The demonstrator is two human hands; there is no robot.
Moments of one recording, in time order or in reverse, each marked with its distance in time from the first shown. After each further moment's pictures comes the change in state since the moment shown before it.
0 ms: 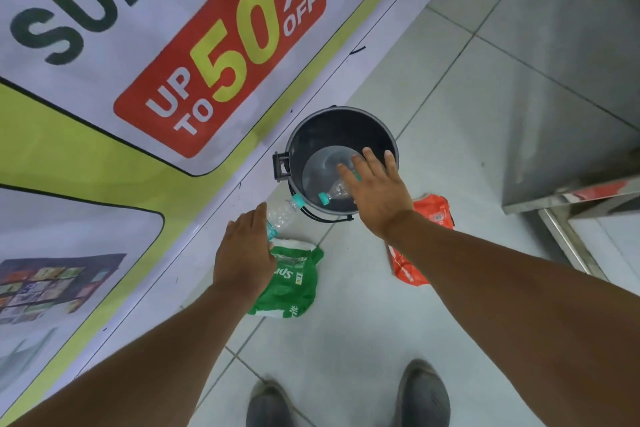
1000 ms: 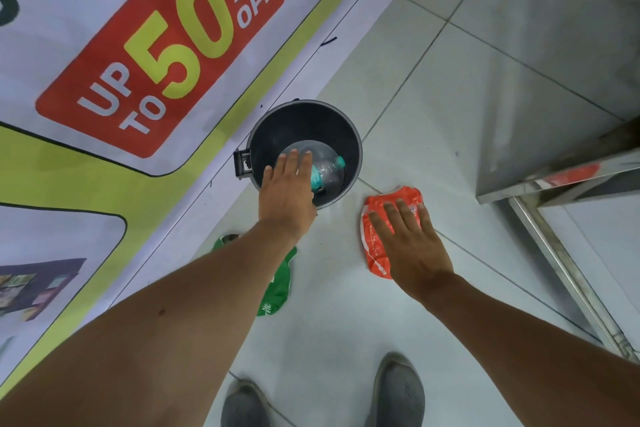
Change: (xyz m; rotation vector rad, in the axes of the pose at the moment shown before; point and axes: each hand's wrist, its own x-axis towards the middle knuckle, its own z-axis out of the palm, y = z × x) left_hand 0.076 0.134 0.024 0.106 0.021 0.205; right_hand -0.130 0.061 0.053 0.118 -0.133 0.055
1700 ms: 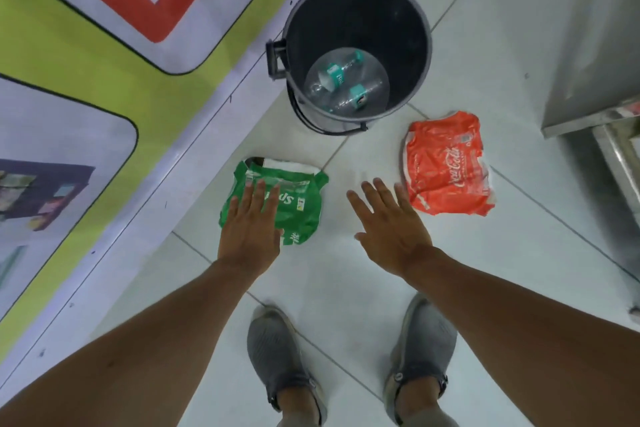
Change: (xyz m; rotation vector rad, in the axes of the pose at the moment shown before) left_hand -0.168 -0.151 0.136 0.078 -0.211 -0.076; right_hand 0.008 -0.130 0.110 0.079 -0.066 -0.144
